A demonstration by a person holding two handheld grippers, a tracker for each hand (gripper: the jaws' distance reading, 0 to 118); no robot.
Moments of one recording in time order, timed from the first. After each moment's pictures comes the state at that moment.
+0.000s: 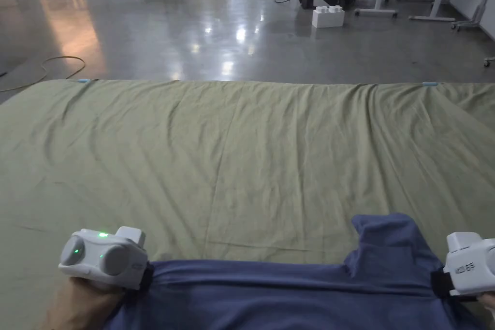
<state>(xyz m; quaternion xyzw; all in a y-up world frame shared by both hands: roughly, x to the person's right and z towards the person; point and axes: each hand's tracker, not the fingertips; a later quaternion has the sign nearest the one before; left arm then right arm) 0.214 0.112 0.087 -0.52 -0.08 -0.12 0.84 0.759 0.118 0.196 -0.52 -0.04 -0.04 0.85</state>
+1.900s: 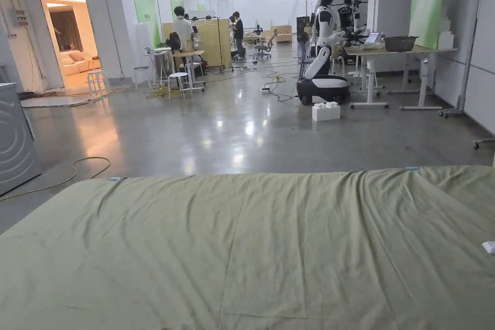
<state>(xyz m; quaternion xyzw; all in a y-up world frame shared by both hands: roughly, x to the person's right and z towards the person) 0.207 0.361 0.527 0.01 -0.15 -0.05 0.99 0.613 0.315 0.582 -0.04 0.02 0.00 1.00</state>
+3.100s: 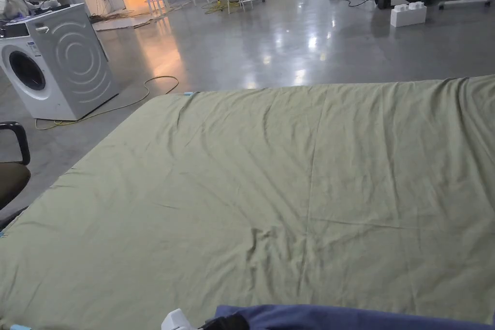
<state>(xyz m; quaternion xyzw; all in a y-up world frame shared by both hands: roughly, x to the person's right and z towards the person) 0.068 0.072 0.317 -0.38 -0.11 0.42 0.82 0.600 0.261 0.575 -0.18 0.01 -0.09 0.98</state>
